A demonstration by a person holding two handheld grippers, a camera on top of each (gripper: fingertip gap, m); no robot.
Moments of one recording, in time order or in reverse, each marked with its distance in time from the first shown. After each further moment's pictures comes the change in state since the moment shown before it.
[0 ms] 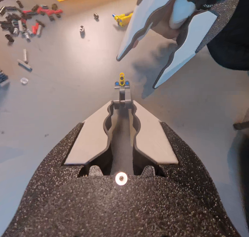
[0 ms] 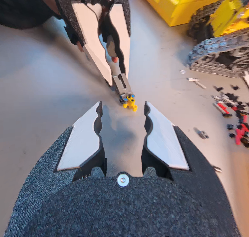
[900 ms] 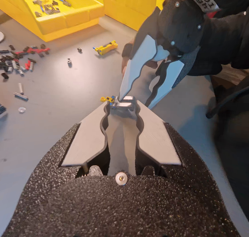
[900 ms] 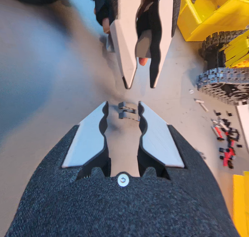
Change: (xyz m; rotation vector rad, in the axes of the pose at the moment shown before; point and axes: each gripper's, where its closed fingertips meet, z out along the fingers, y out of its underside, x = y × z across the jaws) left arm 0.018 -0.026 -0.022 0.148 0.180 0.084; right arm -0.033 -0.014 0.018 -0.077 0.034 -0.216
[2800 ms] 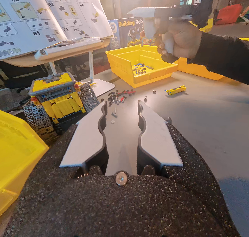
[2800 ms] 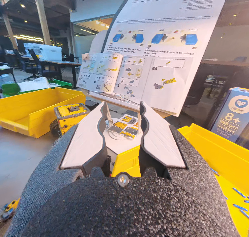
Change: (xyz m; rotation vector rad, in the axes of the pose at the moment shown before) left arm -0.084 -0.042 -0.070 0.399 -0.572 0.131; right arm 0.293 -0.005 -0.157 0.613 0.804 0.473
